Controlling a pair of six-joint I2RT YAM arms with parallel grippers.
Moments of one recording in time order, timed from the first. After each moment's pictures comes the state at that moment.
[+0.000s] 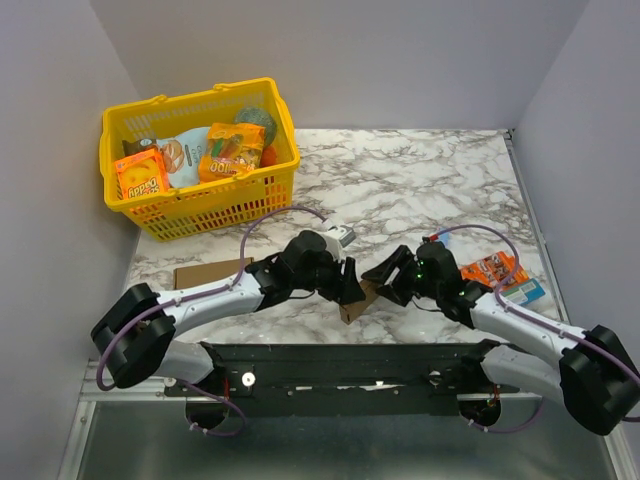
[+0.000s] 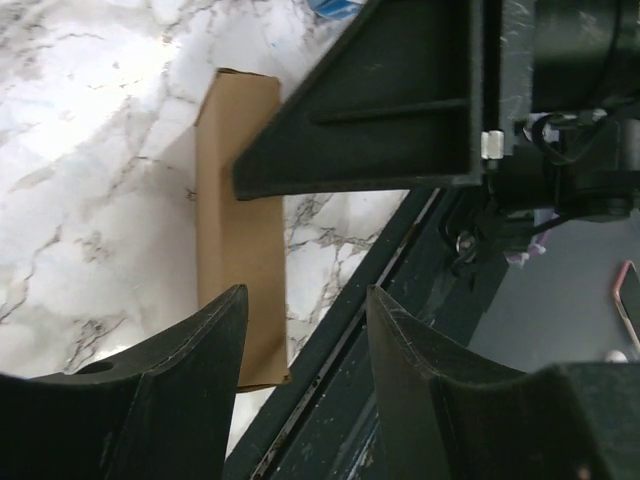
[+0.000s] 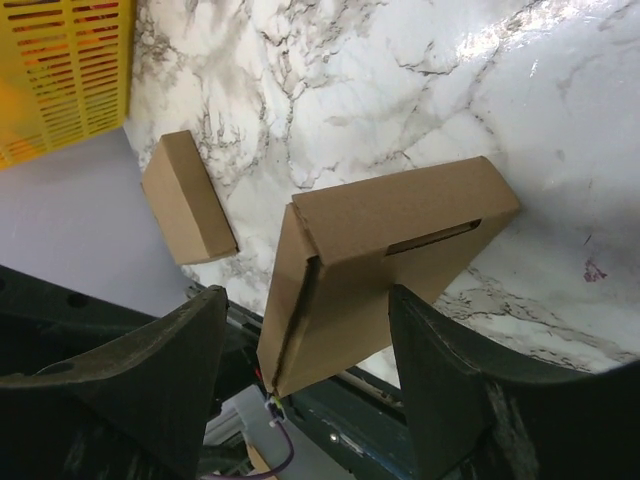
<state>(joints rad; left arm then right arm) -0.90 1.34 0.72 0.06 0.33 -0.56 0.61 1.05 0.40 0.01 -0.18 1.23</state>
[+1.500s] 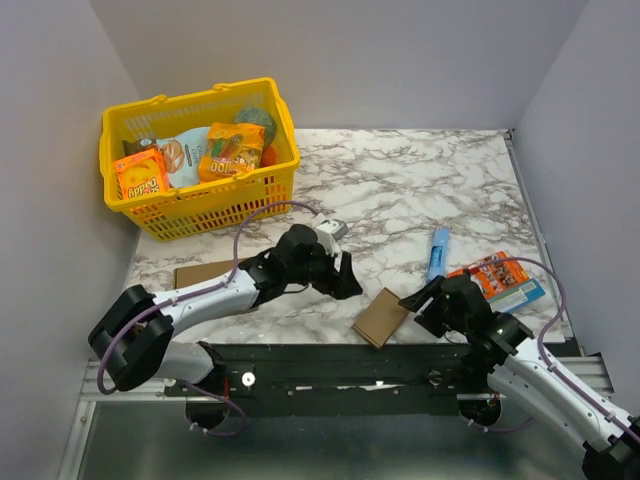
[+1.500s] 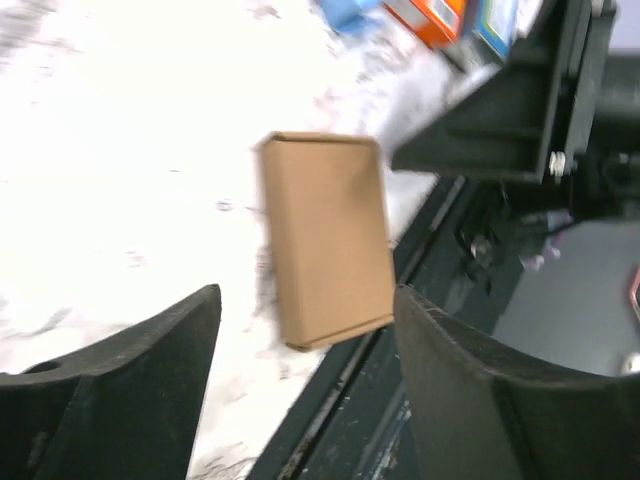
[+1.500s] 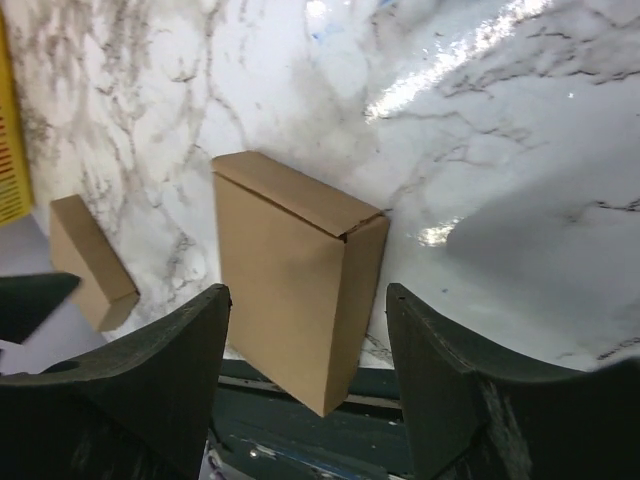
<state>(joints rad) -0.87 1.34 0.71 0.09 0.38 -0.51 0.61 0.48 0.28 -0.59 0.08 1.29</state>
